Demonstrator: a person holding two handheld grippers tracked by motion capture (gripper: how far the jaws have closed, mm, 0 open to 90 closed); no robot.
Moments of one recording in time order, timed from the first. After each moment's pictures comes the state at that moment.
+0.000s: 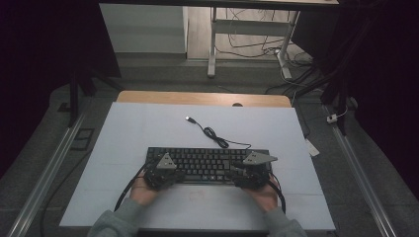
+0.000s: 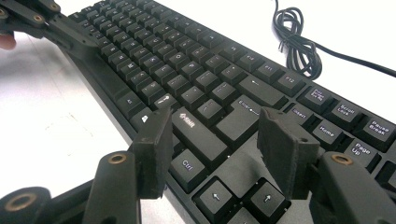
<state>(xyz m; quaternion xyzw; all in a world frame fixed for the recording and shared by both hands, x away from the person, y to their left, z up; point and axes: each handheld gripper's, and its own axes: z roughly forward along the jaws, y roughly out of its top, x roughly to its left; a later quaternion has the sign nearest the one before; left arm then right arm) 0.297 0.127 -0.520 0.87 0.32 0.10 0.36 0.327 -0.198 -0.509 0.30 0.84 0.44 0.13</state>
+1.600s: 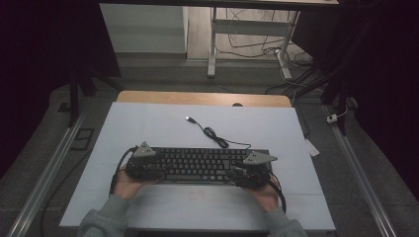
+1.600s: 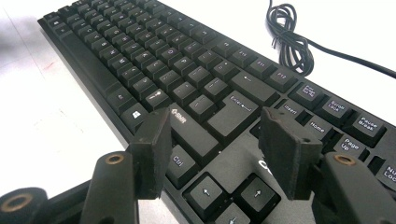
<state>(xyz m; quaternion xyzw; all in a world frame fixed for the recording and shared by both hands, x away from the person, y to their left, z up) 0.301 0.175 -0.495 0.81 0.40 0.13 0.40 0.328 -0.199 -0.510 0.30 0.84 0.44 0.13</state>
